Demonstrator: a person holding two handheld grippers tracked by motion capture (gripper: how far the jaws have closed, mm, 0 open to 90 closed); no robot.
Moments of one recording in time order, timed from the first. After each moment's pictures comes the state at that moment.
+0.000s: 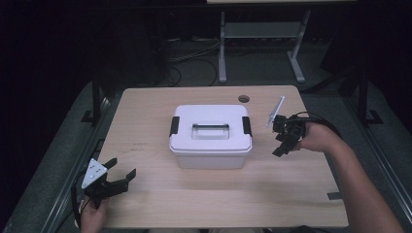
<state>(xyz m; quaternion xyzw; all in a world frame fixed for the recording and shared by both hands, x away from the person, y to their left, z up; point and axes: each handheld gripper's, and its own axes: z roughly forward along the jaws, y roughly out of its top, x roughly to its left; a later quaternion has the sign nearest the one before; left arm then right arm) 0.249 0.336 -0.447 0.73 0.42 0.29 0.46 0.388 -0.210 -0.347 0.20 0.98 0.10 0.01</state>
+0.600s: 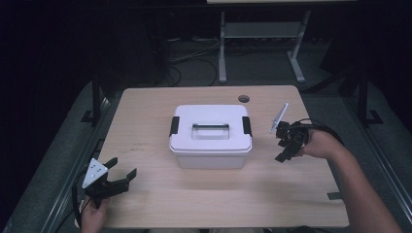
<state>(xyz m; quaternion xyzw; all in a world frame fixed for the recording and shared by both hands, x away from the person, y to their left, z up) 0.249 0.334 -0.447 0.73 0.42 0.29 0.46 0.381 -0.221 -0.365 0.20 0.97 0.10 0.00</state>
